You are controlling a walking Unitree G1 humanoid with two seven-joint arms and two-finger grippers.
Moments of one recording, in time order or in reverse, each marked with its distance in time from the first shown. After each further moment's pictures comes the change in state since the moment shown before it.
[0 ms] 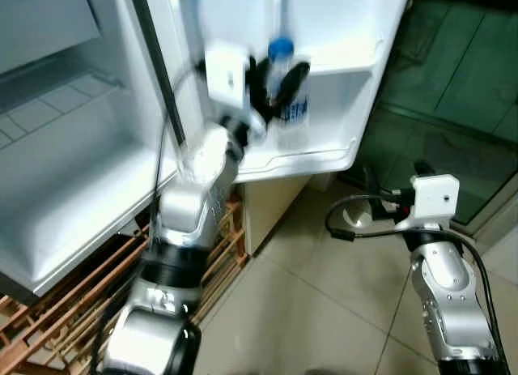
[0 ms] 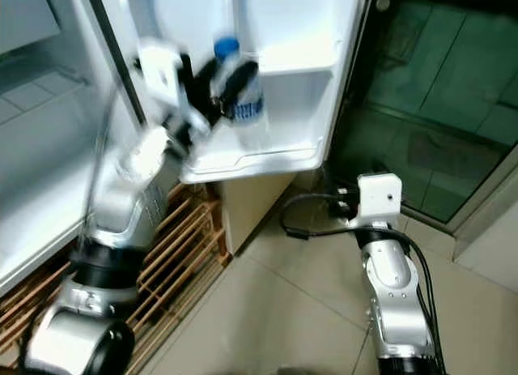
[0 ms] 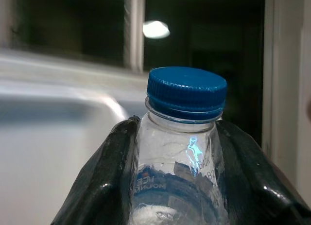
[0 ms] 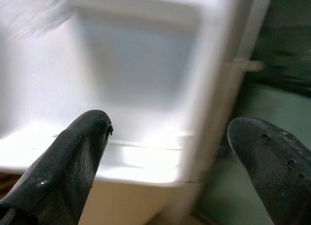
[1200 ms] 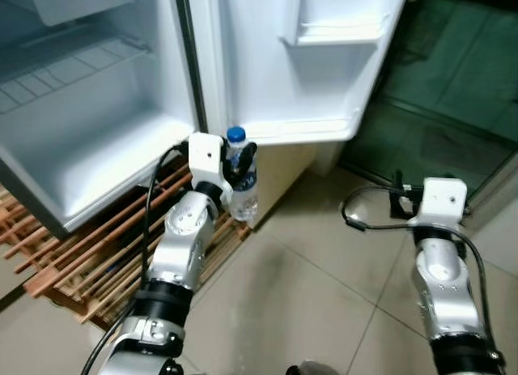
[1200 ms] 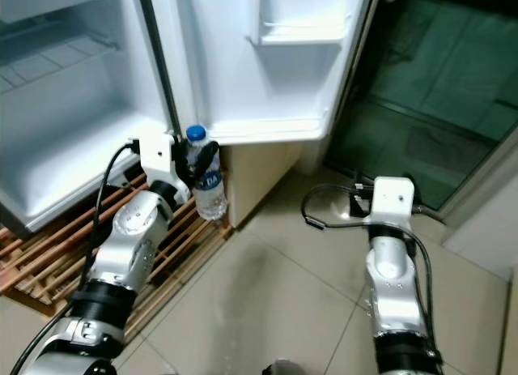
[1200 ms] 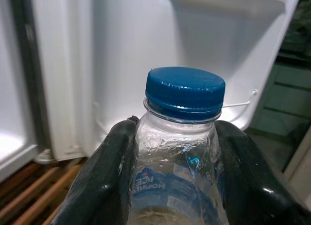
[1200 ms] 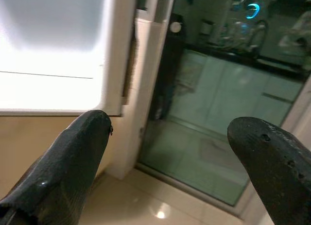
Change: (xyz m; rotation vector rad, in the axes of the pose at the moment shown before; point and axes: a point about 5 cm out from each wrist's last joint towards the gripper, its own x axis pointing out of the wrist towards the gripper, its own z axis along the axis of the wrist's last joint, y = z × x) left arm -0.101 0.043 -0.127 0.014 0.428 0.330; right arm 0.015 -0.031 -0.035 -0.056 0.102 -0.328
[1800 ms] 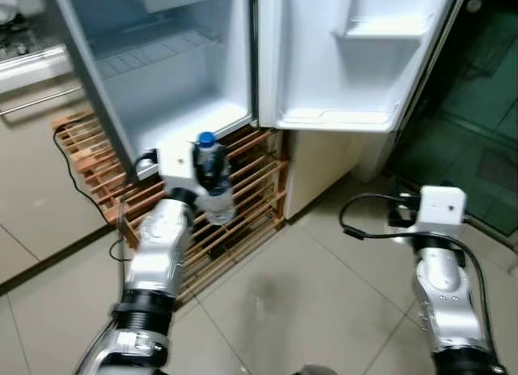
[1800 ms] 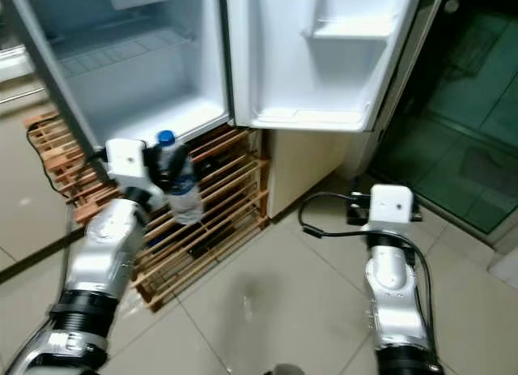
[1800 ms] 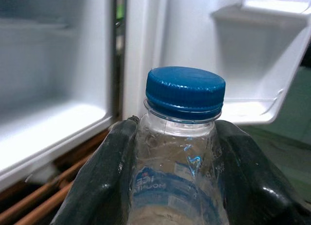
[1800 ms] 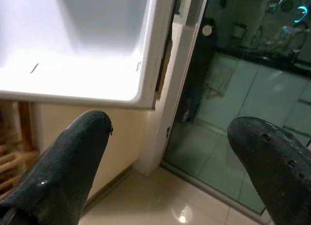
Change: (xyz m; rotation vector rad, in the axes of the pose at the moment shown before) left arm -0.010 -0.005 -0.008 -0.019 0.014 -0.027; right arm -0.012 -0.024 -0.010 -0.035 0.040 -0.064
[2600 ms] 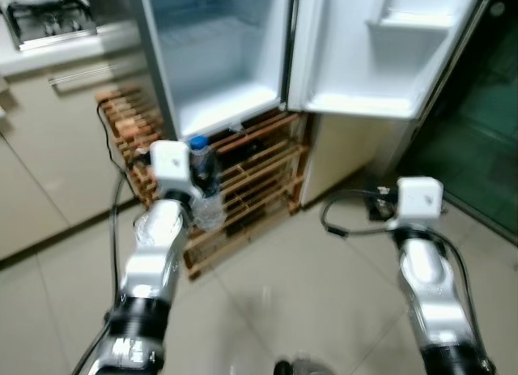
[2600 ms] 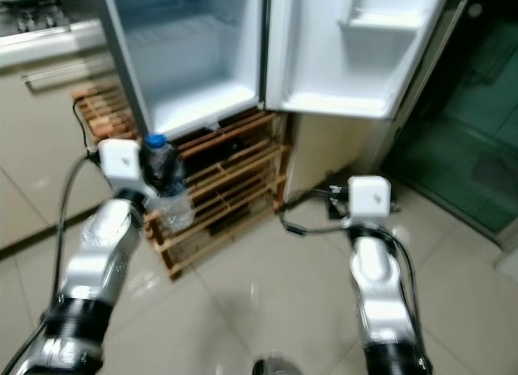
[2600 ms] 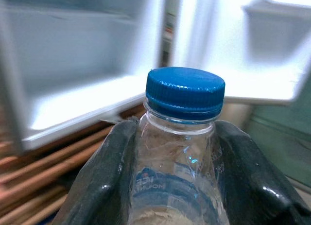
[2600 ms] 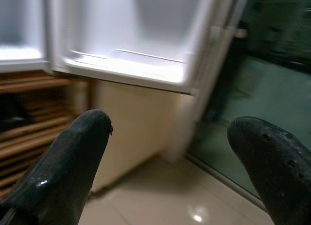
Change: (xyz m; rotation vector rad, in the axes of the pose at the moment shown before) left arm -0.012 0.025 0.004 0.032 0.022 0.148; right arm -0.001 0.025 0.006 0.022 0.004 0.114
